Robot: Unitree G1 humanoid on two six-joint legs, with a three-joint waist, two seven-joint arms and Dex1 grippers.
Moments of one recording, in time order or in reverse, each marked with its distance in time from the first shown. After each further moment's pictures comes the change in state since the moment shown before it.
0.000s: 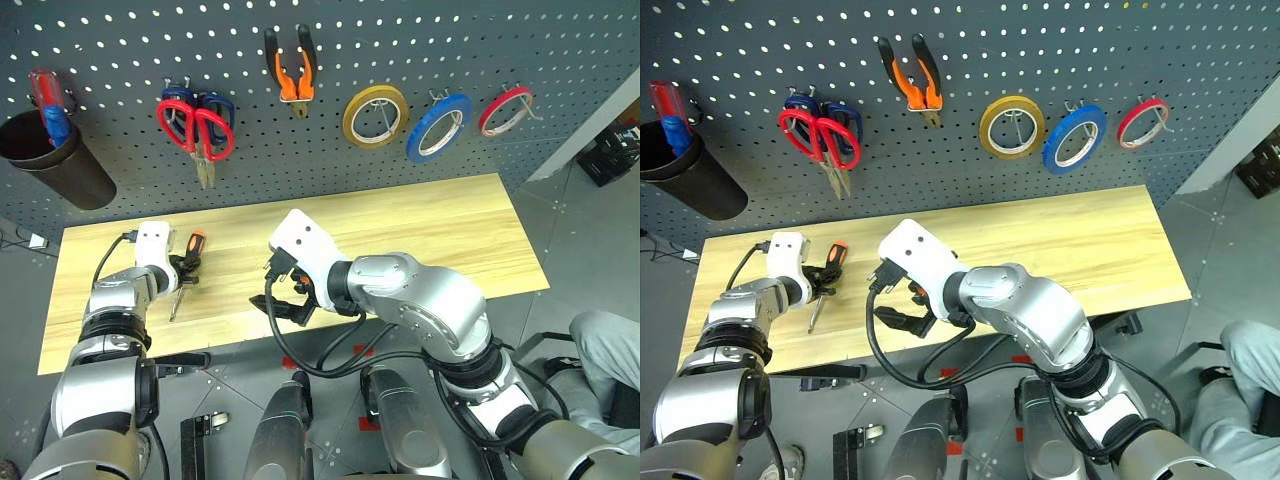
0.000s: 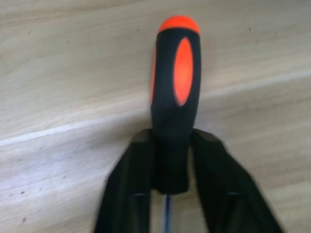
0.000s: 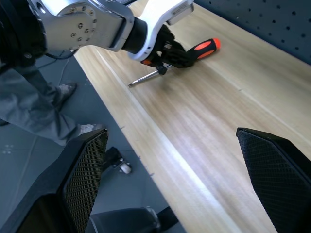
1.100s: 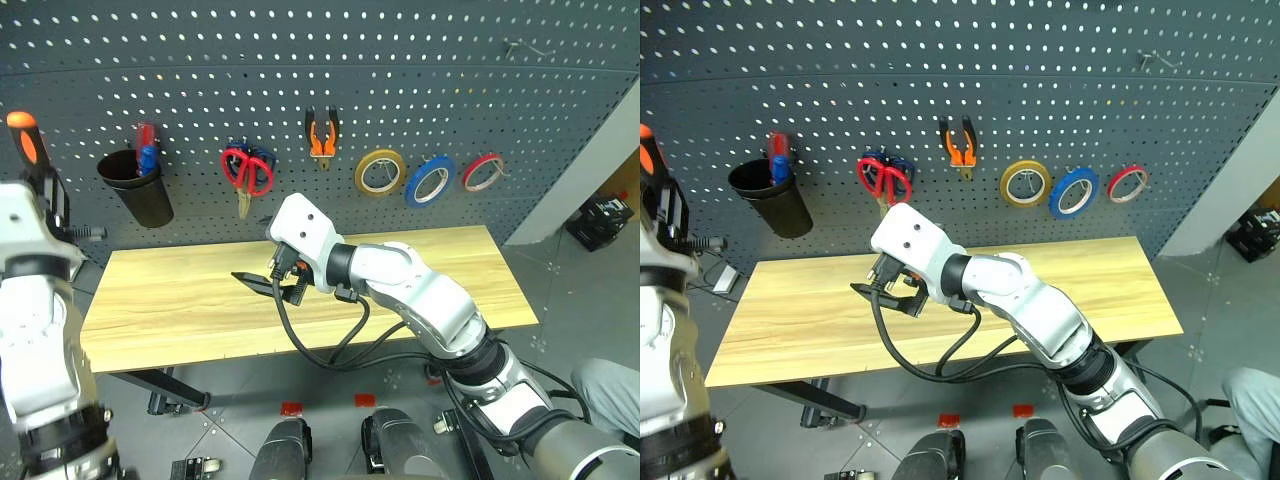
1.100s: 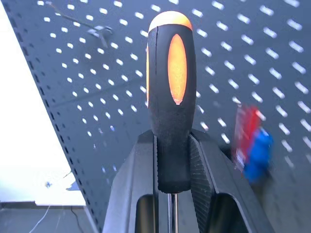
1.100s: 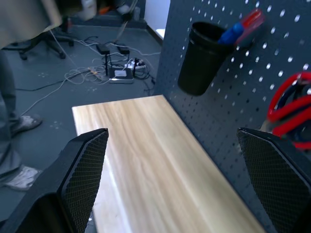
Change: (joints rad) left arm 0.360 -0.084 0.364 -1.101 -0.056 -0.139 0.451; right arm -0.014 -0.033 0.047 0.165 -0.107 -0.520 0.090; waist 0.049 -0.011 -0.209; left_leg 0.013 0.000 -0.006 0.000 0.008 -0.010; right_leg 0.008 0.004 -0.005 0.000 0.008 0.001
